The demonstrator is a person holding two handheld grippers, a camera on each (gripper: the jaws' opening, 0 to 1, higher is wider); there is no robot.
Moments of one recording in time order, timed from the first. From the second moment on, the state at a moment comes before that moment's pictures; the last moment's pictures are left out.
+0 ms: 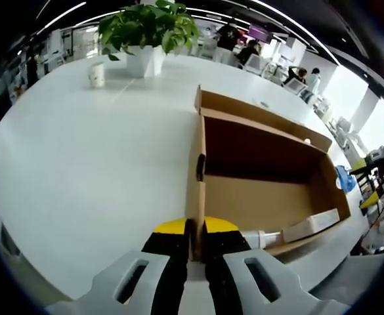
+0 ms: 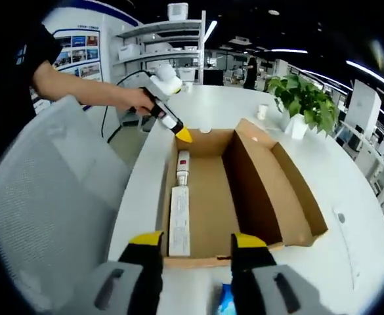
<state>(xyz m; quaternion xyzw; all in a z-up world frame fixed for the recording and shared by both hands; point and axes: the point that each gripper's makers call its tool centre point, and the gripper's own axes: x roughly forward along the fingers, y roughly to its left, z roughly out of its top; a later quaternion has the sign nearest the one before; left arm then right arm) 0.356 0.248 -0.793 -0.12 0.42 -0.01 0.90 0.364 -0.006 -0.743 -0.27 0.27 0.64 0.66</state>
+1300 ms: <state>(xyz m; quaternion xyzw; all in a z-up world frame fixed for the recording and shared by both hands) 0.363 0.256 -0.800 -0.12 0.42 -0.01 0.90 0.381 0.010 -0.787 -0.31 0.32 0.64 0.62</state>
